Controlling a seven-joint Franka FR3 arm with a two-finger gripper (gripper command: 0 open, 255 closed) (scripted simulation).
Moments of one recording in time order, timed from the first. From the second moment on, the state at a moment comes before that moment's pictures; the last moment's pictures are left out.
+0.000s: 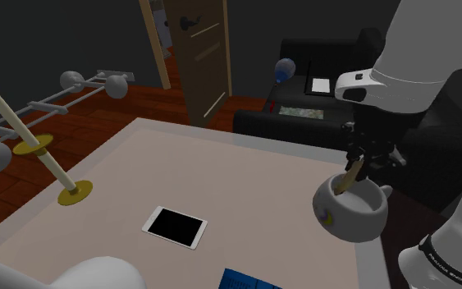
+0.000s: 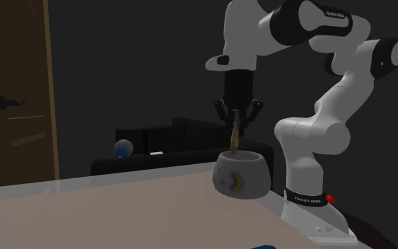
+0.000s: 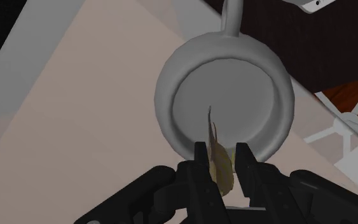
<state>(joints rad) 0.44 -0.90 0.14 -2.61 0.09 1.73 -0.71</state>
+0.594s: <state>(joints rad) 0.44 -0.90 0.14 -2.70 0.08 1.73 -0.72</state>
